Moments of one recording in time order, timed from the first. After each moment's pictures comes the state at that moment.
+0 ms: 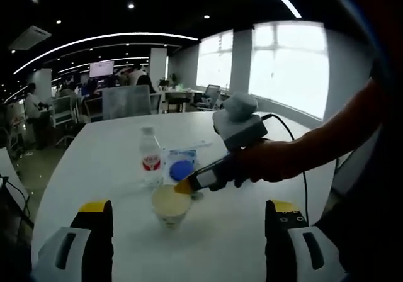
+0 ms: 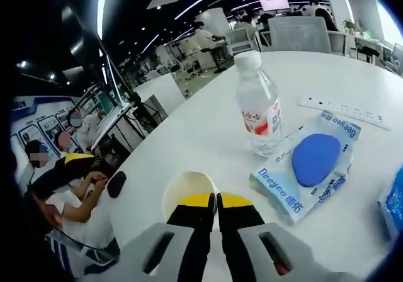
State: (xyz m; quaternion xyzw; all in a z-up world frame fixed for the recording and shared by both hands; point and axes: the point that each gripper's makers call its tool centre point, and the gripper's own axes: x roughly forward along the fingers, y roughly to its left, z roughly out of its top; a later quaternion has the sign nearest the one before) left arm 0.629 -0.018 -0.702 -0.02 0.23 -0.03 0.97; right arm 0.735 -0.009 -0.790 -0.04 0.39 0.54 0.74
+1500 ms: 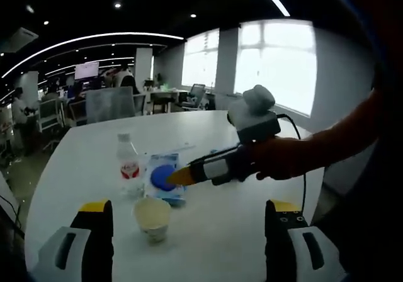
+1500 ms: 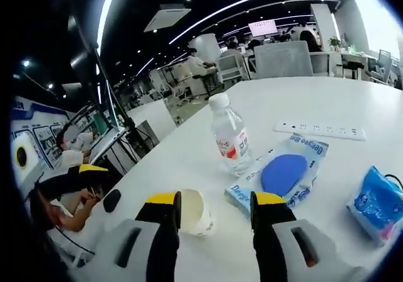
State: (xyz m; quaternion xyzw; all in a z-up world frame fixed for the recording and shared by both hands) left arm 0.658 -0.053 -0.696 -0.01 0.22 -0.08 0.97; right arm 0.773 -0.065 -0.747 0.01 0.30 0.51 0.80
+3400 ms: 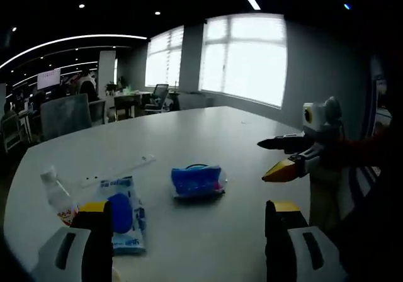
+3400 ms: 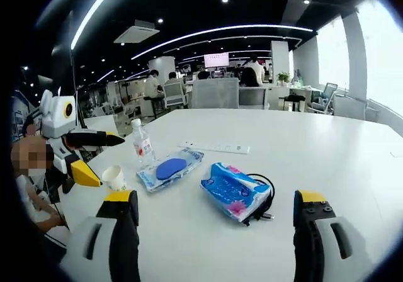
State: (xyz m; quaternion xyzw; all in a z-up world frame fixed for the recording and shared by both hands) left arm 0.767 -0.148 -0.701 0.01 0.22 -0.20 0.95; right arm 0.820 -0.320 -0.711 -0.04 0.20 0.35 0.91
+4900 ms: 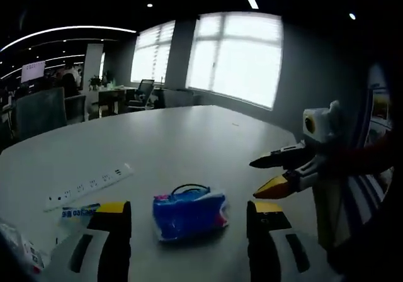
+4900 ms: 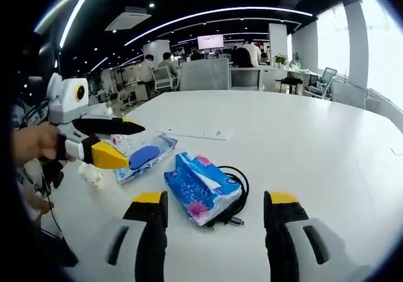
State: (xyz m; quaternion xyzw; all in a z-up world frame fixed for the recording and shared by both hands) left arm 0.884 -0.207 -0.730 -0.01 0.23 -0.25 0.94; right arm 0.898 -0.342 -0.750 -0.06 0.27 0.34 0.90
